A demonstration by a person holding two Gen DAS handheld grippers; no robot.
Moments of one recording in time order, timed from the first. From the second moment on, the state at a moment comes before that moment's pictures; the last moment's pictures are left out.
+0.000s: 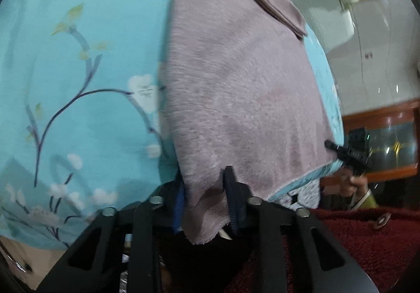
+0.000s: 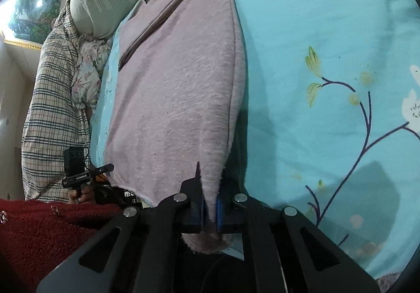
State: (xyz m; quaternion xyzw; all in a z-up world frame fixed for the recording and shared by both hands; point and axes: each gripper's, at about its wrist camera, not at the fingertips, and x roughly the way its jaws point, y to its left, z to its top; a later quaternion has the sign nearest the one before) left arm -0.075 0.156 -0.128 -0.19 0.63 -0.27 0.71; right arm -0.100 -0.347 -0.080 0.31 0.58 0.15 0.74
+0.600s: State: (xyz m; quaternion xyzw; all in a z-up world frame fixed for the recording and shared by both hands) left arm -0.004 0.154 0.005 -0.21 0.48 -0.28 0.80; right arm 0.024 -0.376 0.045 0.37 0.39 0.18 0.82
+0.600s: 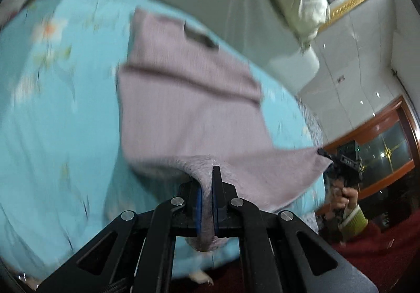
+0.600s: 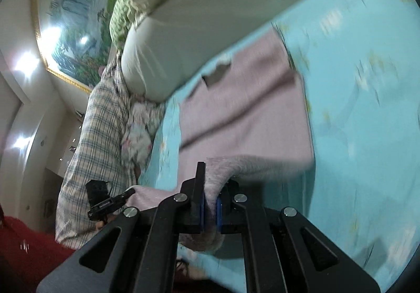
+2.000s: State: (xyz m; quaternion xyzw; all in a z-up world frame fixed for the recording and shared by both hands) left arm 0.218 0.038 -0.072 -0.13 0.52 -0.20 0.82; right arm 0.215 -0.316 -0.049 0.17 0.52 0.22 0.81
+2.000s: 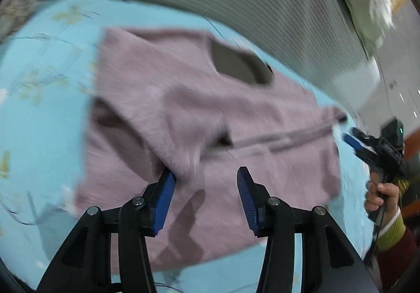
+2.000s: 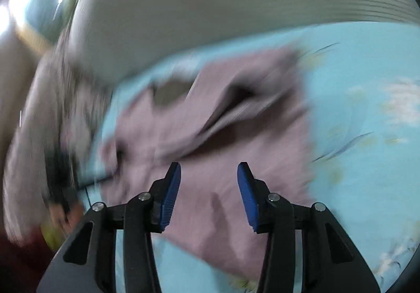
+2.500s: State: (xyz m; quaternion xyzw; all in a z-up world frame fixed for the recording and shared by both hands) left arm 0.276 -0.041 -0.105 0.00 0.55 -0.22 0.81; right arm 0.314 -0.333 -0.037 0.07 0.47 0.10 0.87
